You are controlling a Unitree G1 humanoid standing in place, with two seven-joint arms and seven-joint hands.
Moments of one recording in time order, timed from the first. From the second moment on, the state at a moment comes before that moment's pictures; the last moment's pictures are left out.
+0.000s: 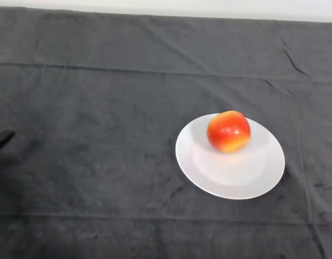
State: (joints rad) left arm -0.56 0.48 0.07 1.24 -0.27 -0.76 0.55; right arm -0.35 -0.39 -0.81 1.76 -0.06 -1.29 -0.34
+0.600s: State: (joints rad) left arm -0.56 0.53 0.18 1.24 -0.27 -0.77 0.63; right arm -0.35 -0.39 -0.82 1.76 -0.06 -1.28 -0.34
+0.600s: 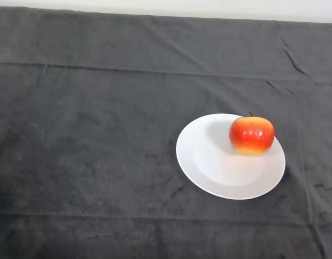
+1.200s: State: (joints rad) left arm -0.56 0.53 0.22 1.24 -0.25 -0.78 0.64; right arm -0.35 -0.39 -0.82 1.76 -0.06 -1.28 -0.34
